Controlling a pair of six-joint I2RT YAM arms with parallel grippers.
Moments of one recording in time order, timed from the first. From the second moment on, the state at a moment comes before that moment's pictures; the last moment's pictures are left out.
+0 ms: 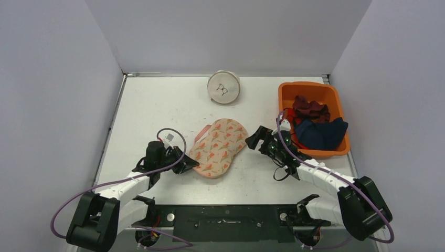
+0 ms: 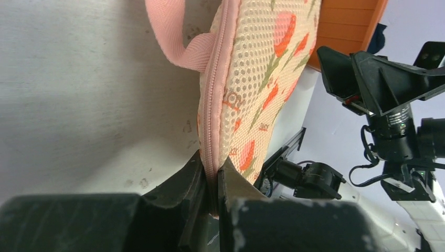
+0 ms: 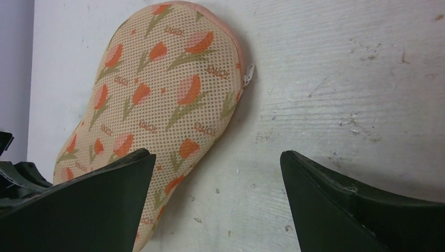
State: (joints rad) left arm -0.28 1.07 0.23 0.19 0.56 -1.05; right arm 0.49 1.14 0.42 0.22 0.00 0.73
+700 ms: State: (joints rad) left arm -1.00 0.50 0.21 -0.23 -0.15 -1.42; right arm 0.52 1.02 0.39 0.23 -0.07 0.72
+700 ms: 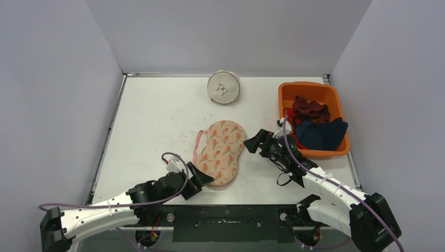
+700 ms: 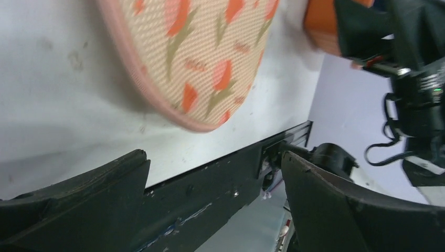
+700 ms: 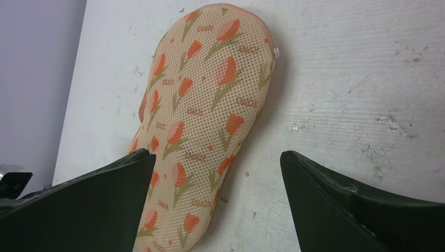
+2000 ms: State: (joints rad) left arm -0.54 0.84 0.16 0.07 -0.27 -1.32; right arm 0.65 1.06 0.42 0.13 0.09 0.67
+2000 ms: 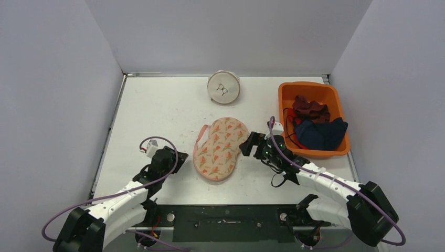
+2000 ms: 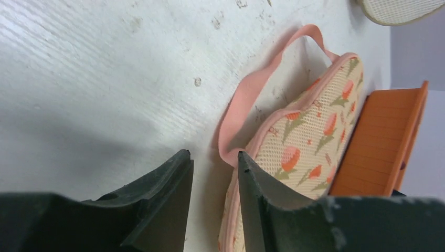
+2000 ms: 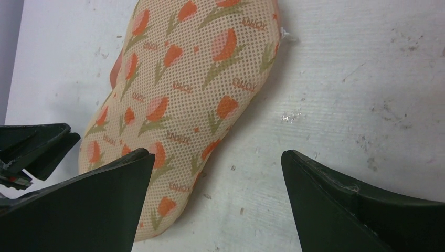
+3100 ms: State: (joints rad) left arm -1.07 0.94 0.24 0.00 -0.29 -1.38; right arm 0.49 1.81 0.88 0.32 0.04 0.60
